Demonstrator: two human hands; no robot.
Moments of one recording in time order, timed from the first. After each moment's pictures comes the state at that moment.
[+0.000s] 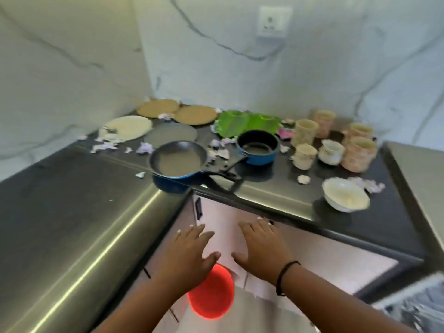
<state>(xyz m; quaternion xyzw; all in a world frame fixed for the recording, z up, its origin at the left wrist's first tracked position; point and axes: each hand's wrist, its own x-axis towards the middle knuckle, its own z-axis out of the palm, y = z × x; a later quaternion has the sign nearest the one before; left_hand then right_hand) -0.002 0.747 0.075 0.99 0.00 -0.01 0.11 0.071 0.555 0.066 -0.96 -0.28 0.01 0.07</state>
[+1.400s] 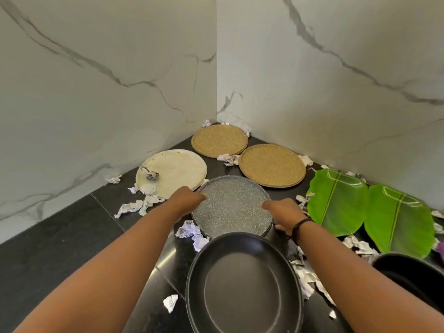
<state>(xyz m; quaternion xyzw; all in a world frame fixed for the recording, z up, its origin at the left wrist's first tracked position) 0.394 1.072 0.111 0.81 0.39 -0.04 0.43 0.501 0.849 0.095 -0.83 0.05 0.25 0.50</state>
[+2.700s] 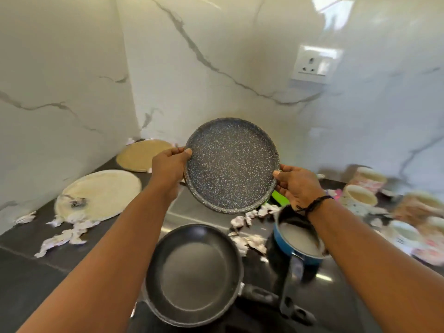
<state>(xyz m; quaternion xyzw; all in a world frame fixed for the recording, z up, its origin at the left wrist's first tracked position) 0.414 0.953 0.219 0.60 0.15 0.17 0.77 0.444 0.692 0.210 -0.62 0.10 0.03 0.77</state>
